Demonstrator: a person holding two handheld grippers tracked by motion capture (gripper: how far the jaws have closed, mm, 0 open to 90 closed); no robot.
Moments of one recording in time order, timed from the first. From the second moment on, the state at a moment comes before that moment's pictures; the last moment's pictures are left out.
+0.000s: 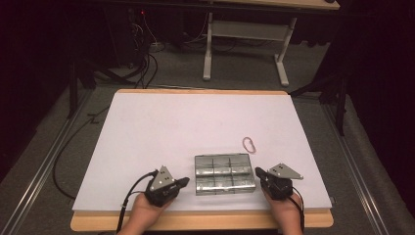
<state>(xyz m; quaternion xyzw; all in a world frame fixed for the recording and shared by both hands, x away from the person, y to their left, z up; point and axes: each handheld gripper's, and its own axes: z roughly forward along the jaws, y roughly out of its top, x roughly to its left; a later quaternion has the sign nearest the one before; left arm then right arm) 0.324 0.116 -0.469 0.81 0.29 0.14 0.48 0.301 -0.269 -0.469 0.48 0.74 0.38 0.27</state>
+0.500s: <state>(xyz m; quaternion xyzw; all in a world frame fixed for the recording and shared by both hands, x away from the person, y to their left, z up) 0.357 0.197 -0.485 0.77 0.38 0.22 0.46 0.362 -0.284 -0.465 0.52 0.73 0.35 0.28</state>
